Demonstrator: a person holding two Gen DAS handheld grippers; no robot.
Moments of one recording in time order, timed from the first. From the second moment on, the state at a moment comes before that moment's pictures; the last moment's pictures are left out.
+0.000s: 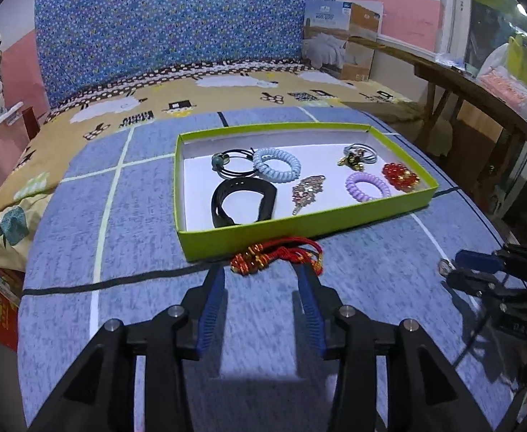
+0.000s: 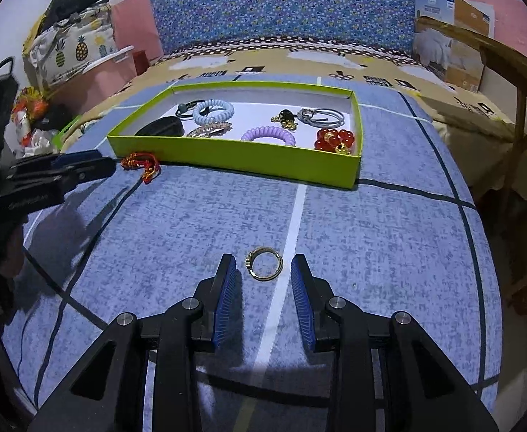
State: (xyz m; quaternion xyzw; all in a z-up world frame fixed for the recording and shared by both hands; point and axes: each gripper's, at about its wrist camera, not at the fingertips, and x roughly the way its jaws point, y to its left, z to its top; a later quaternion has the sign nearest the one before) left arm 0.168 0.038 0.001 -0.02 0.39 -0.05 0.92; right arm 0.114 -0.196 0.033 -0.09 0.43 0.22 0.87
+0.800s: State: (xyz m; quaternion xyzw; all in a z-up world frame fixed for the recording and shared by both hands) left arm 0.184 0.018 -0.009 0.01 0.42 -0.10 0.90; right arm 0.121 -0.192 0.029 -0.09 0.44 0.23 0.86
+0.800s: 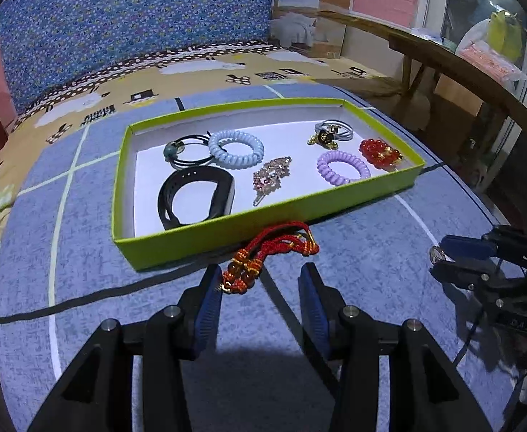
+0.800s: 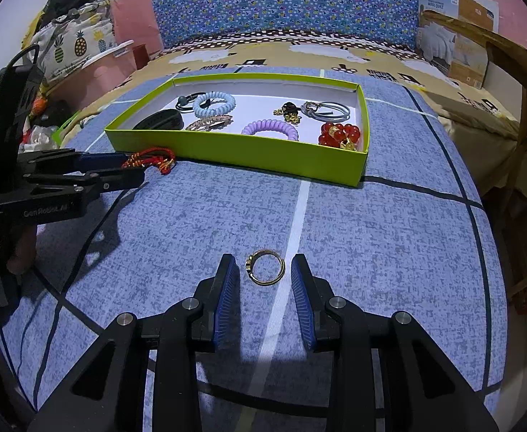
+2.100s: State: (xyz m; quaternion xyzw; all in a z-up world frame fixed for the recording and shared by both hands) left arm 0.145 0.004 0.015 0.00 0.38 -0.08 0.92; right arm 0.098 -0.196 0.055 -0.07 0.39 0.21 0.89
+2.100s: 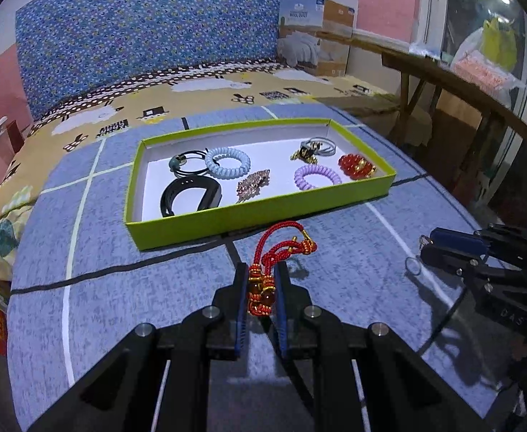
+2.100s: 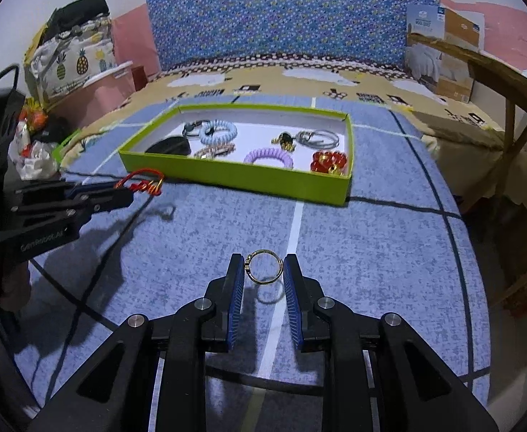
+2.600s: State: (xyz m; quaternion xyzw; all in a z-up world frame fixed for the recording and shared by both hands) left arm 0.163 0.021 0.039 -0.02 0.36 -0.07 0.93; right arm 0.121 -0.195 0.086 -0.05 0.37 0.22 0.90
